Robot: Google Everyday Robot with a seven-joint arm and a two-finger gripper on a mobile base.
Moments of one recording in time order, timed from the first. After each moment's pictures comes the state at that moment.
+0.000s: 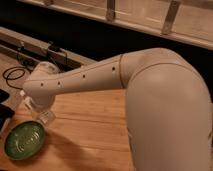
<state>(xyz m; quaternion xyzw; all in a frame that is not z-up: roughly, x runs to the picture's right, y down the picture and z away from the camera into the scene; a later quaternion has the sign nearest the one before) -0.302 0.111 0.675 -0.33 -0.08 0.34 0.88</state>
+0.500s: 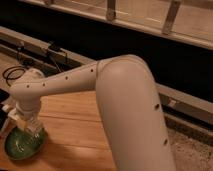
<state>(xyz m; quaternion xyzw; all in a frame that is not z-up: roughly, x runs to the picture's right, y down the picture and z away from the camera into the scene) -0.378 0.161 0.680 -0.41 -0.10 0.24 0.88</state>
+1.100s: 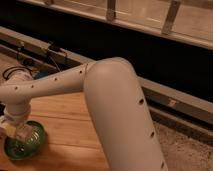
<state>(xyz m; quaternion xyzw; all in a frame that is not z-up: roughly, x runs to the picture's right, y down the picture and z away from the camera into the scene) -0.406 0.180 0.663 -0.43 -0.12 0.19 0.88</state>
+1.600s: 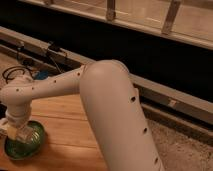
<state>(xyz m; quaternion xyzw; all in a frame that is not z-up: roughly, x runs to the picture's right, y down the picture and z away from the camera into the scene) -0.414 0.192 0.679 -0.44 -0.12 0.18 0.87</state>
